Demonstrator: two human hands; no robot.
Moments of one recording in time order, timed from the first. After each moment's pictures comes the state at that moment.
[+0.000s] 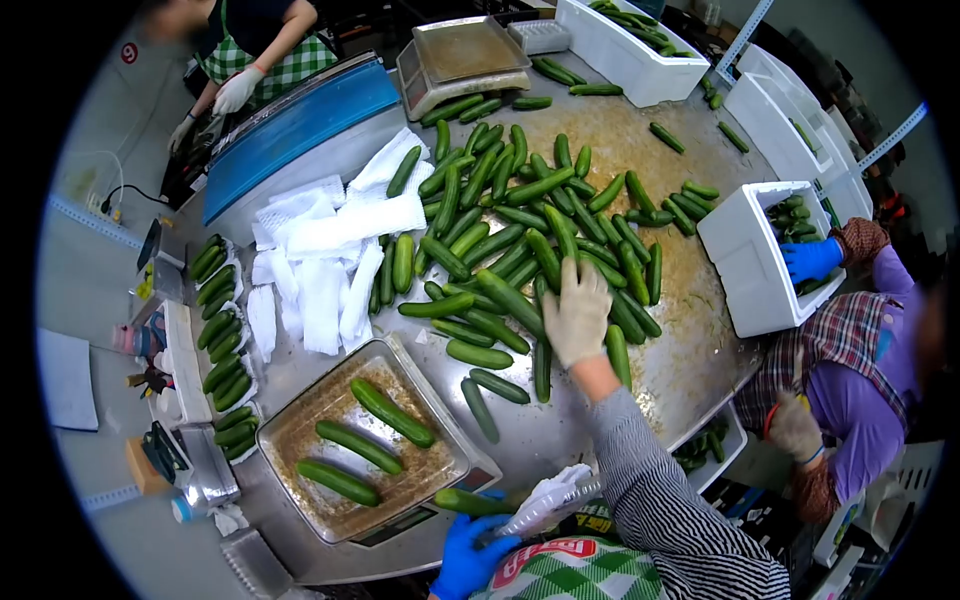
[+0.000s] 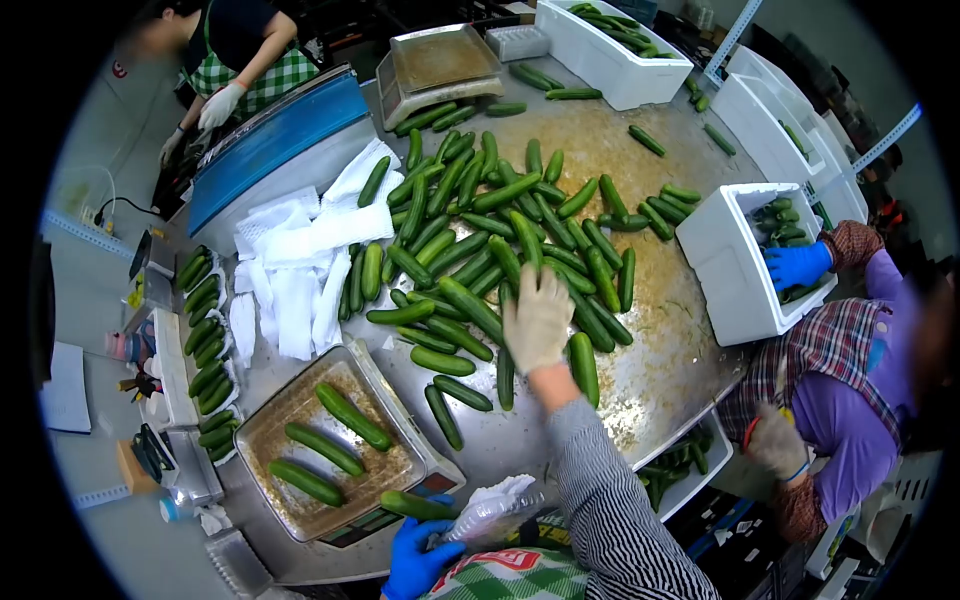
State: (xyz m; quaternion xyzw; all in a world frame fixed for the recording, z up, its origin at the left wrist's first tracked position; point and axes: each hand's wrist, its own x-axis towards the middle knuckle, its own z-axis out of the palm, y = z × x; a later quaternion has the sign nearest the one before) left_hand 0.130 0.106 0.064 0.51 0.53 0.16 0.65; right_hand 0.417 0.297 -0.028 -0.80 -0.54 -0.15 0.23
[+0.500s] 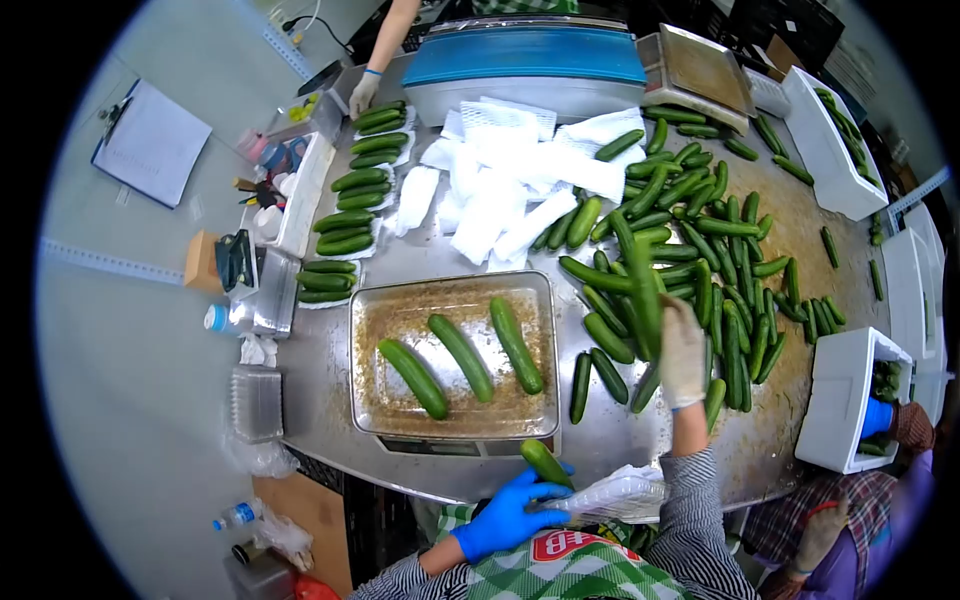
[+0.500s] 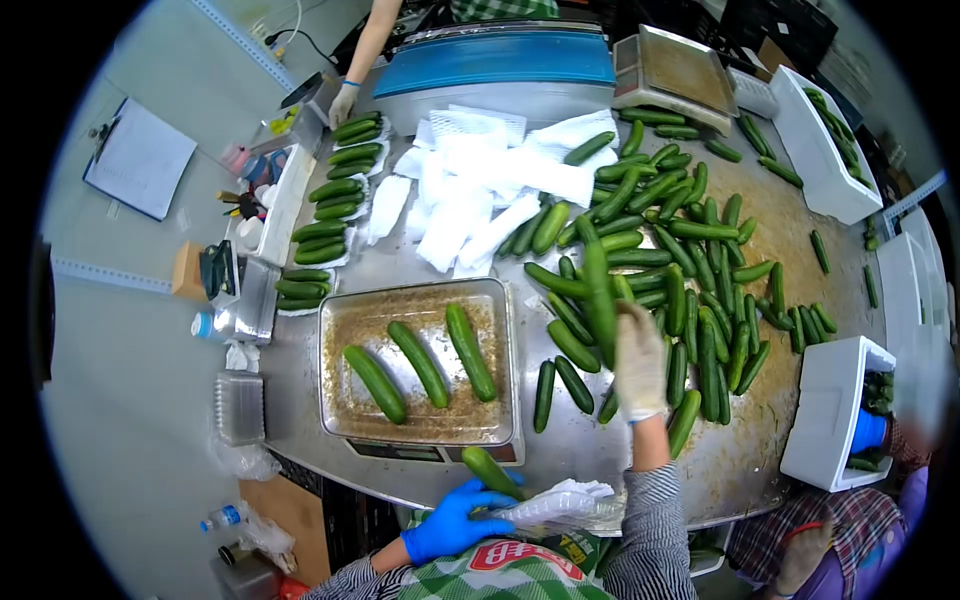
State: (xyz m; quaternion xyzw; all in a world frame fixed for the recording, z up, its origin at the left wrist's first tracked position) left_hand 0.130 0.091 0.051 0.44 0.49 0.24 0.71; right_hand 0.364 0.292 0.012 -0.64 -0.53 0.37 0.40
